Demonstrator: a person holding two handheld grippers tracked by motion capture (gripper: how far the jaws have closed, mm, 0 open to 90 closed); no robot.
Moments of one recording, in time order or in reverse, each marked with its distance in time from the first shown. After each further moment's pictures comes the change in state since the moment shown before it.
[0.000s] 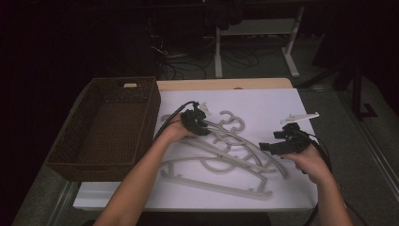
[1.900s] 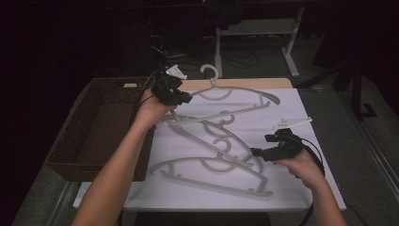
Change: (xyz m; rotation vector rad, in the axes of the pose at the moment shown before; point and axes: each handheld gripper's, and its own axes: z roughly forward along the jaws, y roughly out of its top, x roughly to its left) left arm -0.001 0.024 -0.176 -0.202 0.212 -0.197; right arm 0.029 -0.002 0.004 -0.031 0.059 -0.057
